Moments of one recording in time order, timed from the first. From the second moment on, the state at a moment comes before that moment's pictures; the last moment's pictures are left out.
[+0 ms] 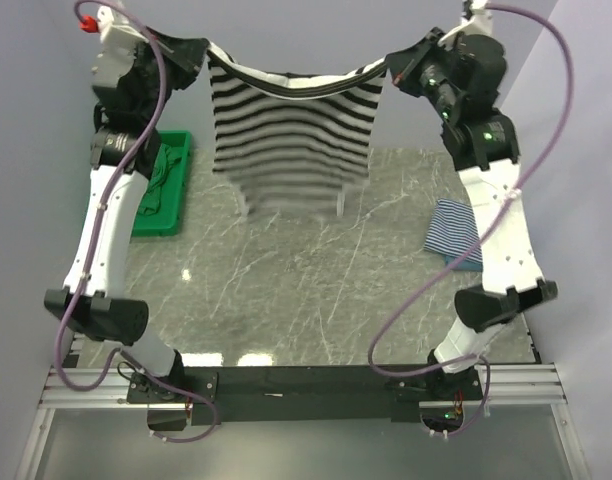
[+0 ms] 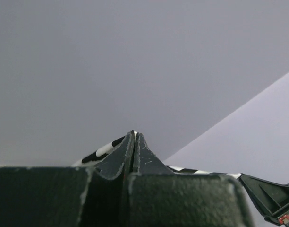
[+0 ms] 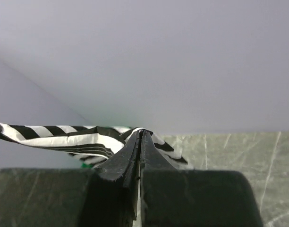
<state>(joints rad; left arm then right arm) -0.16 1.62 2.01 -0.17 0.11 -0.82 0.28 1.71 2.30 -0.56 -0.01 0.55</state>
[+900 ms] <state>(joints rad) -0.22 0.60 0.25 -0.34 0.17 -1.07 0.28 0.95 0.47 -0.47 -0.09 0.75</state>
